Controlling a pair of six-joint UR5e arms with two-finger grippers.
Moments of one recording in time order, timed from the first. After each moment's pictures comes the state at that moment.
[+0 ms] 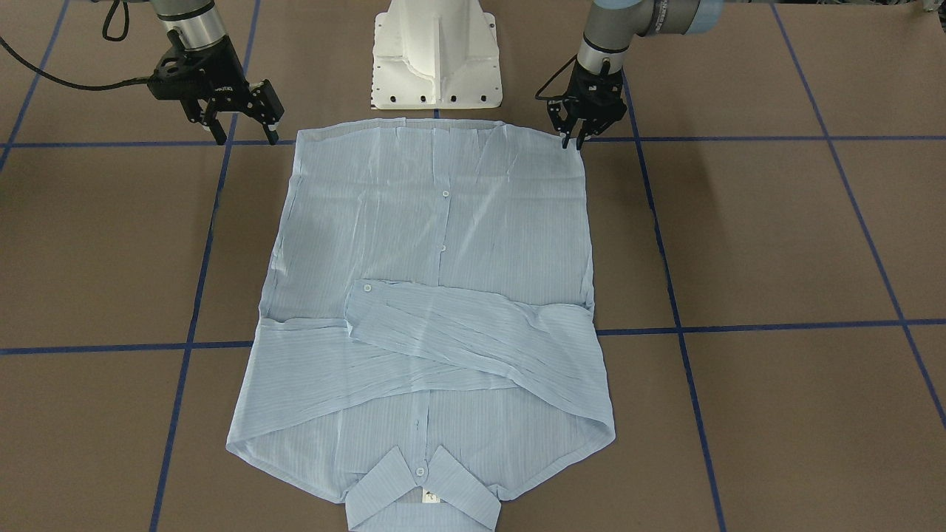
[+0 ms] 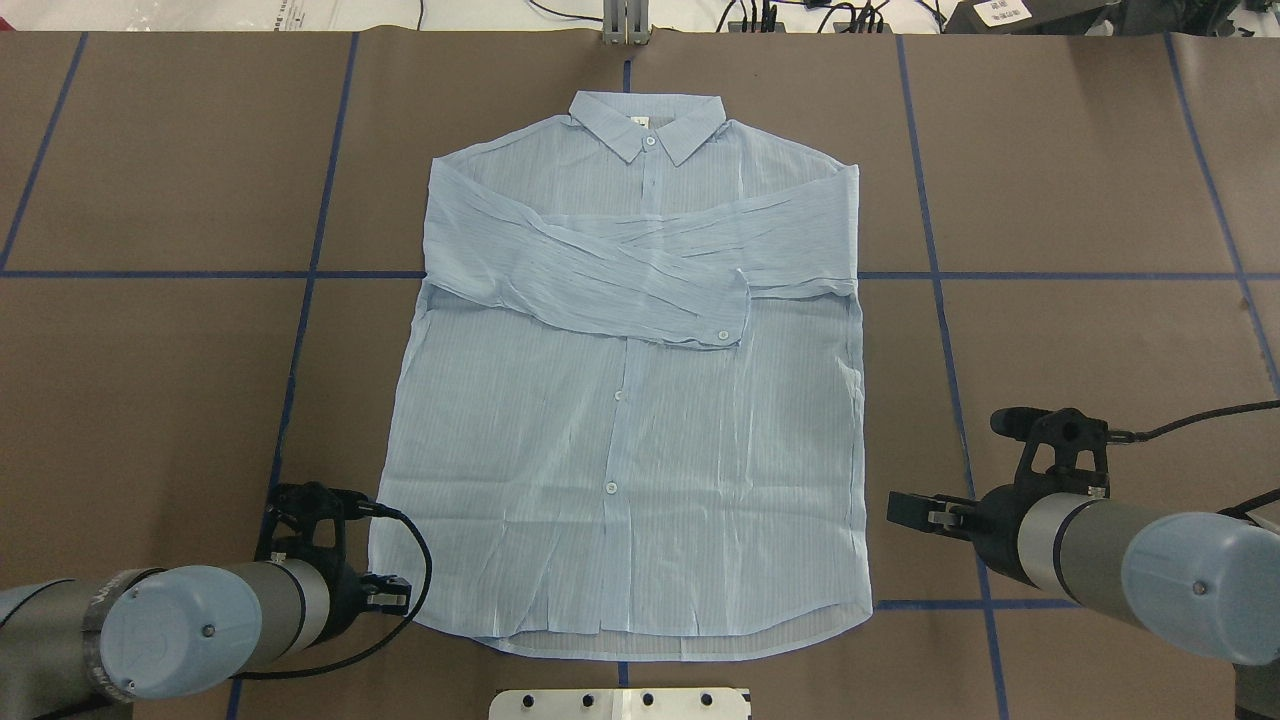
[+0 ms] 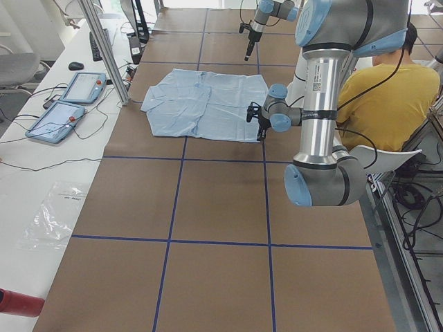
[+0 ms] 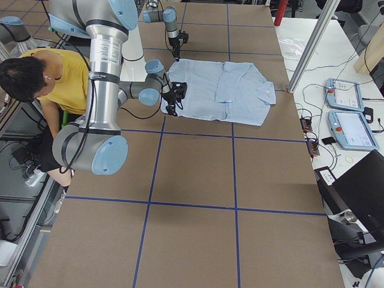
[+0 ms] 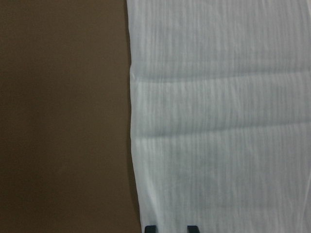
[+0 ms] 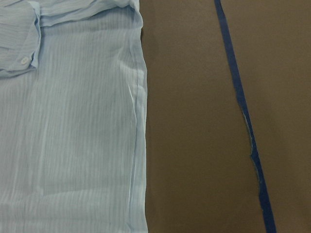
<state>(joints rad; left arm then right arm) -0.16 -1.63 -2.05 -1.90 -1.53 -1.35 0.26 -1.73 2.25 -1.19 1.47 1.55</state>
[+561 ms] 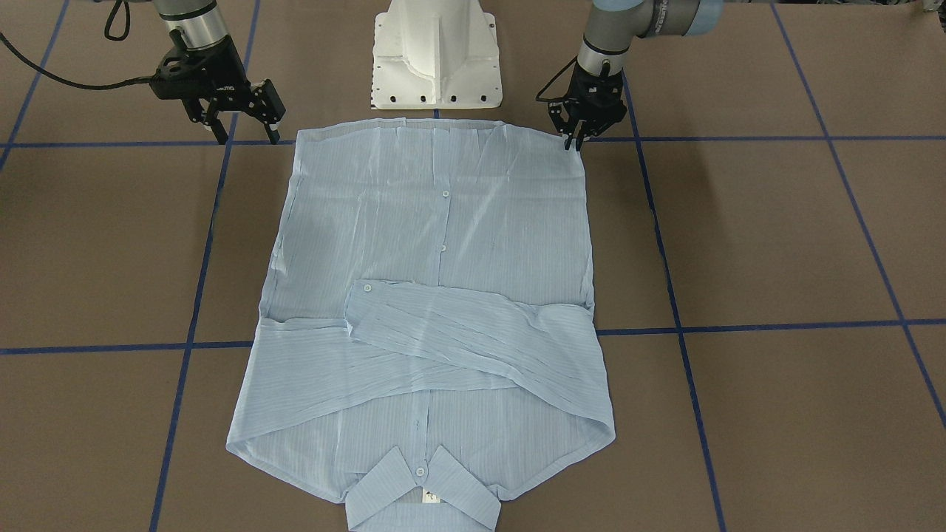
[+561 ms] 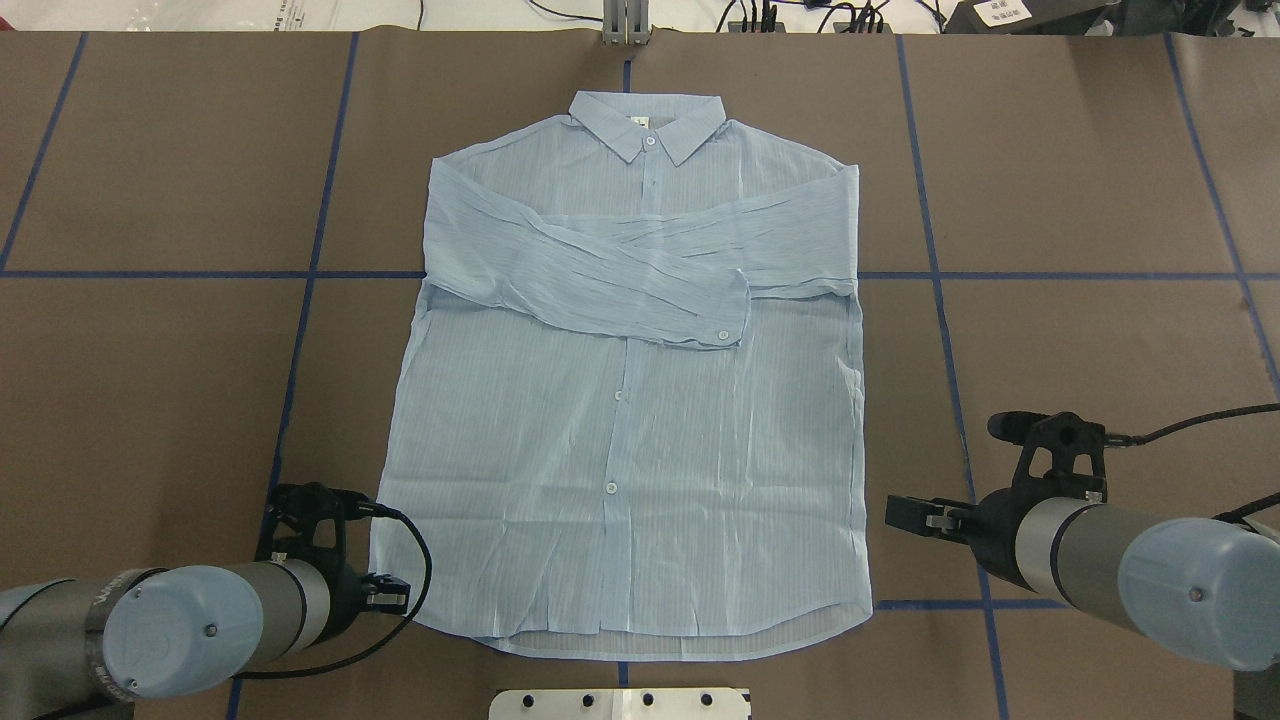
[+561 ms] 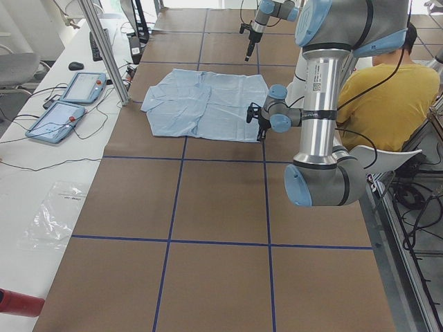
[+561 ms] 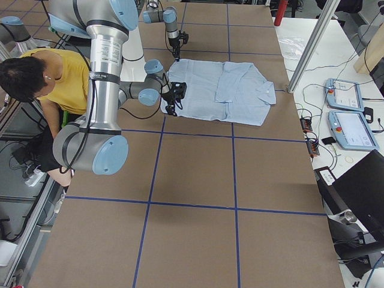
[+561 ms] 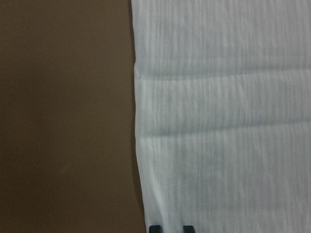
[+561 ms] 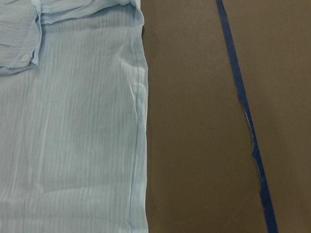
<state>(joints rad) -0.16 -1.63 -2.05 -1.90 -1.53 -1.35 0.25 -1.73 2.25 -1.19 1.46 1.55</state>
